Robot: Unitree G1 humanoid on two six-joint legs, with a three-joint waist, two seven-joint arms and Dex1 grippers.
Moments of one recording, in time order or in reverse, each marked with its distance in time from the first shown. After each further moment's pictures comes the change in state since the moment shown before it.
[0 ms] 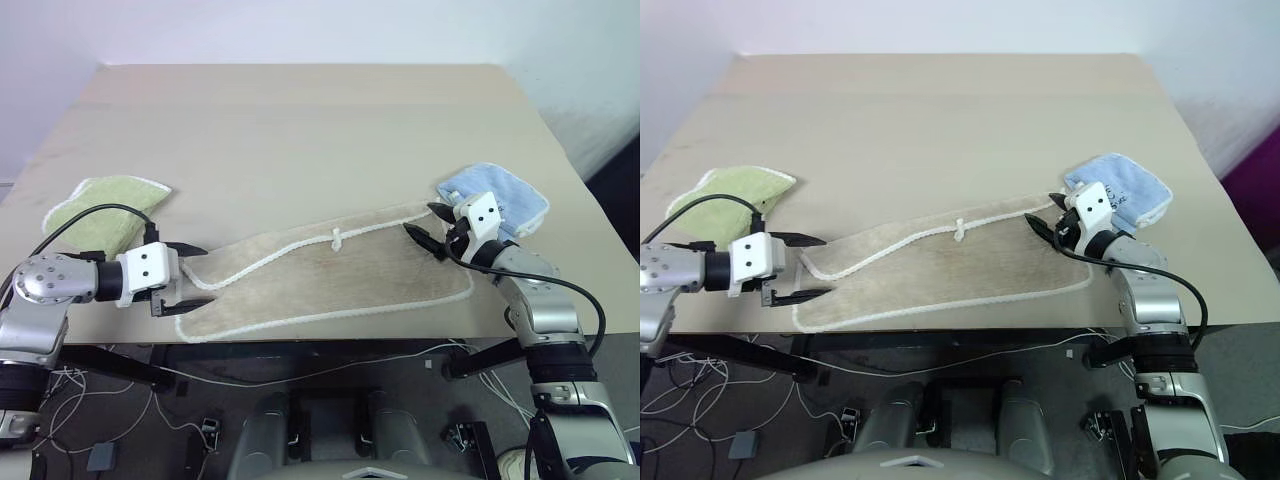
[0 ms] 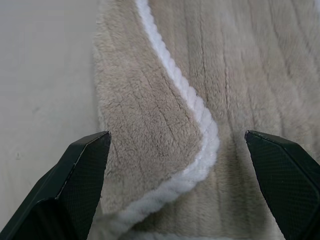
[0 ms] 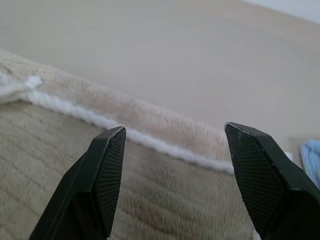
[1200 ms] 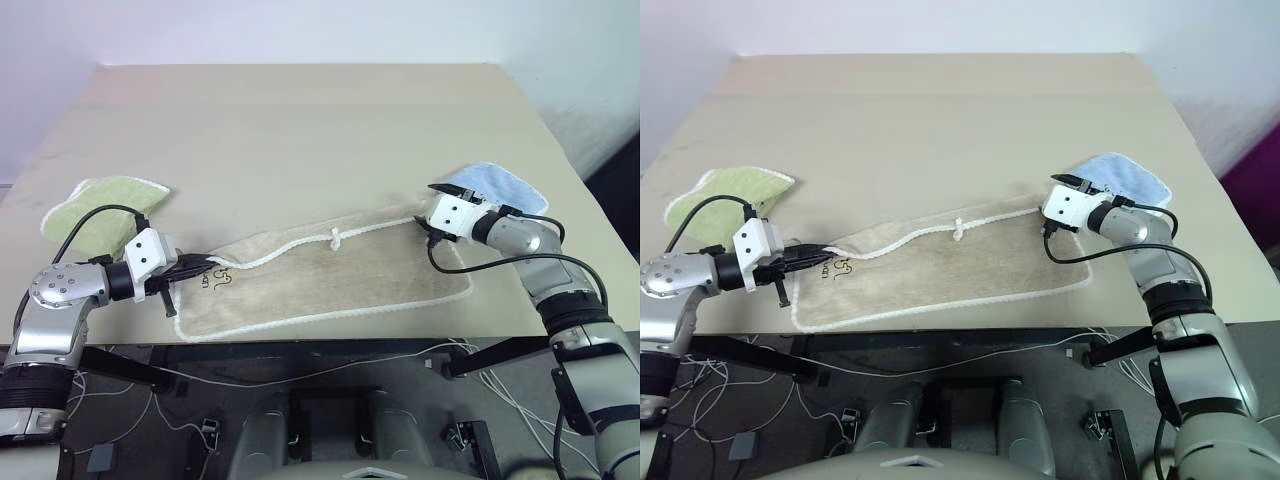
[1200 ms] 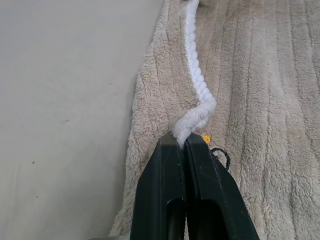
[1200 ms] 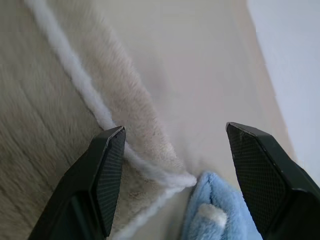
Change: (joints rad) left arm 0.023 -0.122 0.071 0.011 -0.183 0.127 0.085; right arm -0.346 -0.203 0.320 0.547 -0.594 -0.582 -0.184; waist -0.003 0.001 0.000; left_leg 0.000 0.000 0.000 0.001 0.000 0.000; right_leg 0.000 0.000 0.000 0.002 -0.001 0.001
